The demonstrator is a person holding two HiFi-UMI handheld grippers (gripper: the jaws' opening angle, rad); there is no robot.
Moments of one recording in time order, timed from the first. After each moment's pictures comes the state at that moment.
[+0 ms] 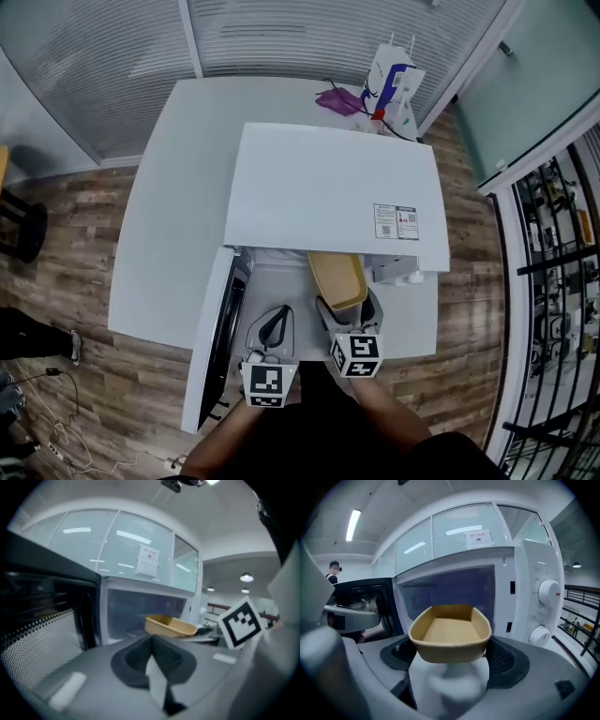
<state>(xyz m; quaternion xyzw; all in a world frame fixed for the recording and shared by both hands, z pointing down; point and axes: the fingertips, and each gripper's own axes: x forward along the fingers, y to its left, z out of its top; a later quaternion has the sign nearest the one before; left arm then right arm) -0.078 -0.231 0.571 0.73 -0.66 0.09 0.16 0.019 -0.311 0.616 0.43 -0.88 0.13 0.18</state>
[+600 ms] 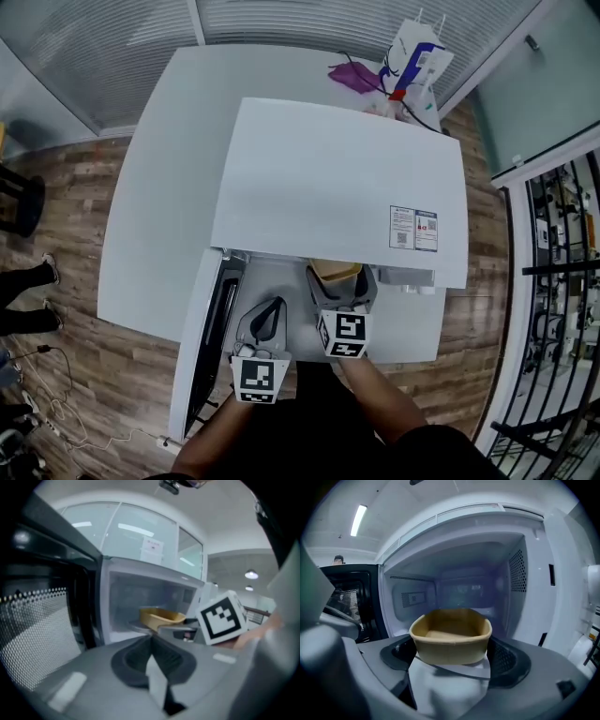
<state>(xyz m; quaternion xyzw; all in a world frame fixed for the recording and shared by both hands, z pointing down) -0.090 -0.251 0.603 0.72 -0.66 0.11 0.19 -0.023 -0.366 0.635 0.42 -0.88 0.09 0.18</state>
